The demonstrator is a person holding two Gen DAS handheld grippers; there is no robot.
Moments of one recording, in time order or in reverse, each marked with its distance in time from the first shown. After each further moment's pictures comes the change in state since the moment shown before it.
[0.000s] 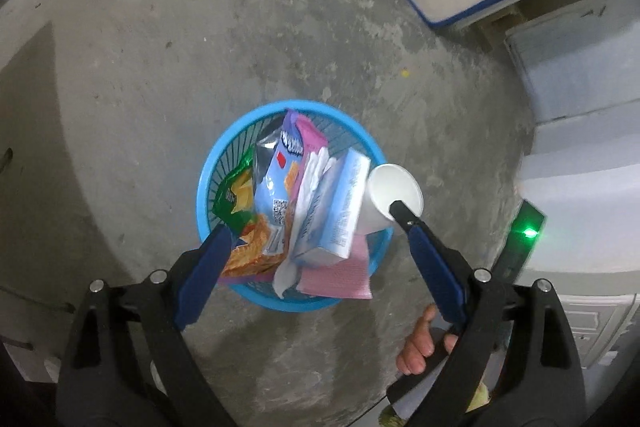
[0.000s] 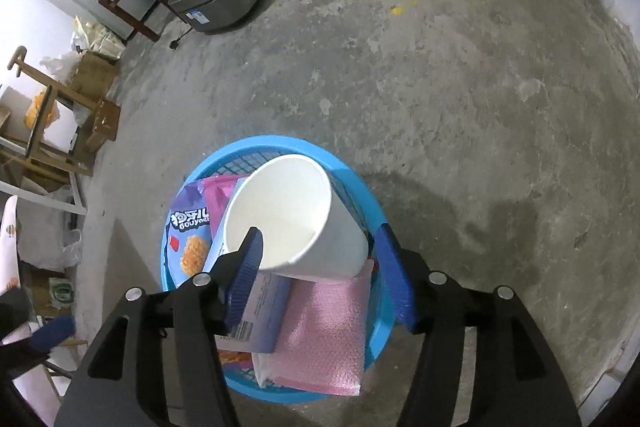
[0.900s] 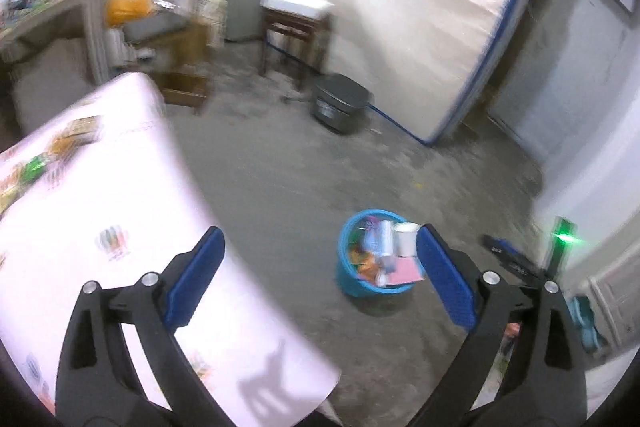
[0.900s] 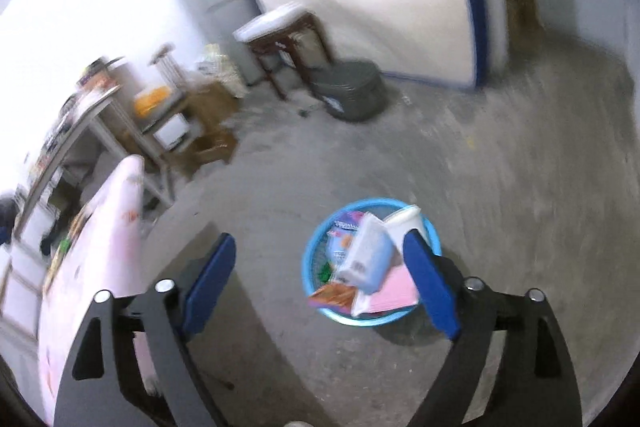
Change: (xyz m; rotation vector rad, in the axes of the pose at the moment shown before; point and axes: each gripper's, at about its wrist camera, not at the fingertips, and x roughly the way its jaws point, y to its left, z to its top) left arm -0.414 0.068 -0.186 0.197 -0.585 0.205; right arm -0.277 0.076 -0.117 -0.344 -0.369 0.251
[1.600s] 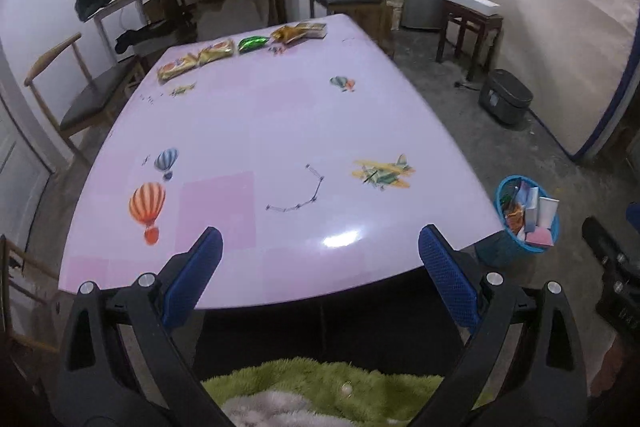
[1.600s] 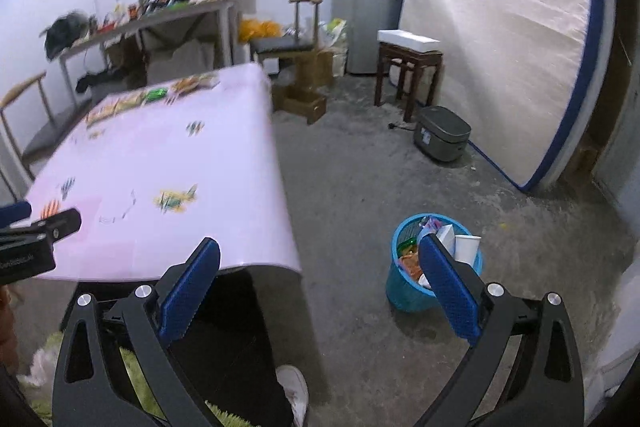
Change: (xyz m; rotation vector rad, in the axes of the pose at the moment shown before) left arm -0.103 0.057 -0.194 -0.249 0.025 0.541; right arm -0.121 0.240 -0.132 -0.568 0.025 0.021
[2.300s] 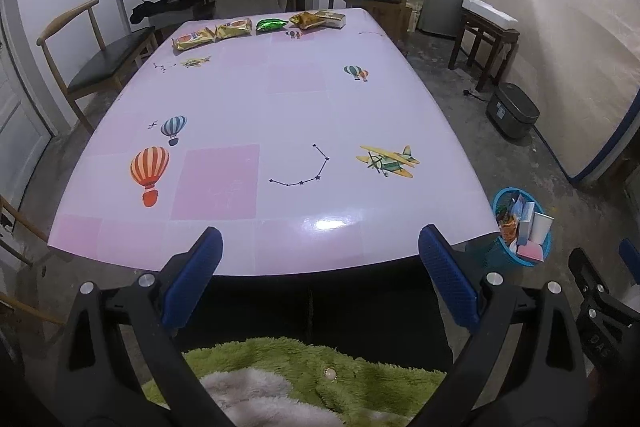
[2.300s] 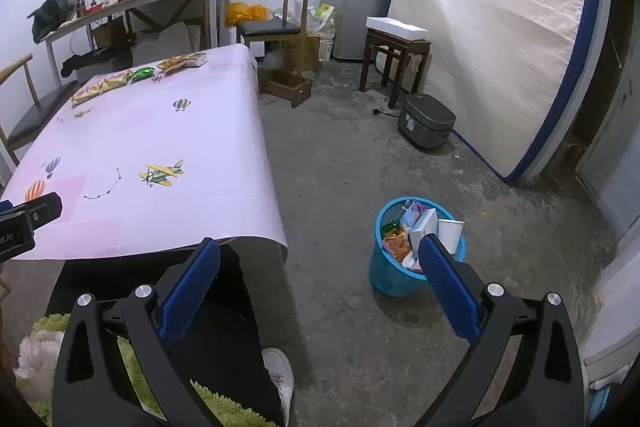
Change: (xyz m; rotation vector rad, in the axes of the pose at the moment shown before) left arm -0.001 0.003 -0.019 -0.105 0.023 0.000; right arm 0.001 -0.003 -0.009 0.009 0.049 -0.066
